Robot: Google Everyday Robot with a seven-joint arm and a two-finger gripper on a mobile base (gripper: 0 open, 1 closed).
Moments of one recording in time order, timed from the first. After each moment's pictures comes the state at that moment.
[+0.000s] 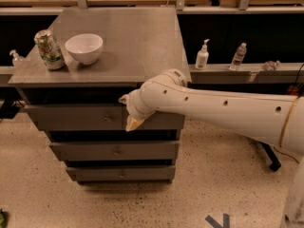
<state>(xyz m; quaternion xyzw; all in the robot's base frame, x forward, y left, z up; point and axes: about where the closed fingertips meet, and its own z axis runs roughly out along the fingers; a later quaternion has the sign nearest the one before) 0.647 0.078 0.685 -0.79 0.51 -0.05 0.34</state>
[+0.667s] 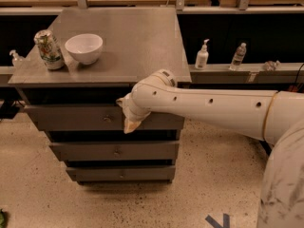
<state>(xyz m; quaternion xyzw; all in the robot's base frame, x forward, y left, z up) 0.650 0.090 0.659 -0.81 0.51 -0.05 0.30</state>
